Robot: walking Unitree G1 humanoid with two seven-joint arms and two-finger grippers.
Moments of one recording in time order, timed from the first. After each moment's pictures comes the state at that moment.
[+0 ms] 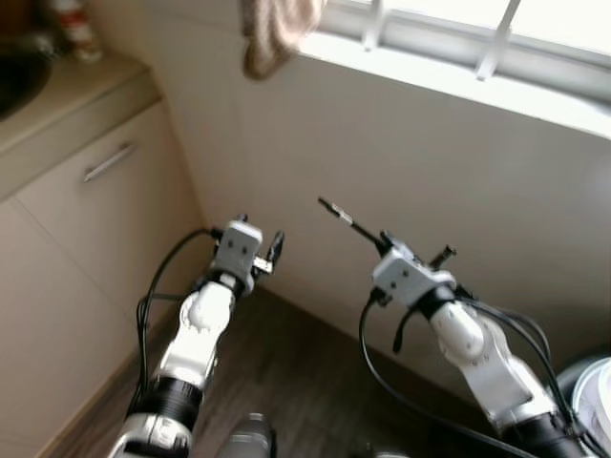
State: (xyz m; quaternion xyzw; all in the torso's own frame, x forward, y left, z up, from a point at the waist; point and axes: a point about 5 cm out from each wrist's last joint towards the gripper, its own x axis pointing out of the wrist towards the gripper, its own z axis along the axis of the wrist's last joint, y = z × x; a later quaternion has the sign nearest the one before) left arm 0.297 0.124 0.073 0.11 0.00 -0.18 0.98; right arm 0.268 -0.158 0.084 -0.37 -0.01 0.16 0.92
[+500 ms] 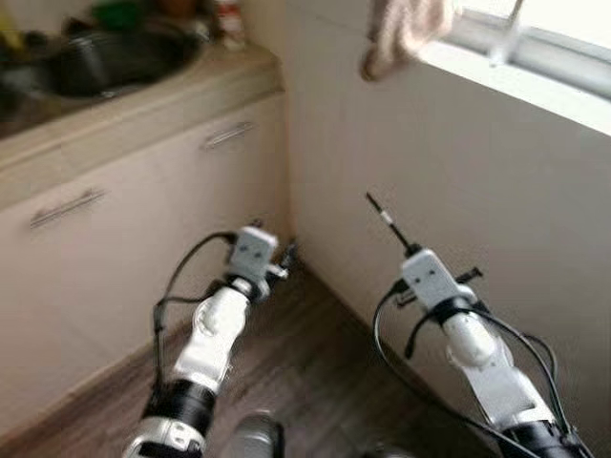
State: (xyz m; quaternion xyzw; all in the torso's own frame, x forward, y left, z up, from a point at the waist) left arm 0.295 0.111 0.068 0.11 0.00 -0.20 0.97; right arm 0.271 -0.177 0.071 -0.31 0.05 0.08 0.95
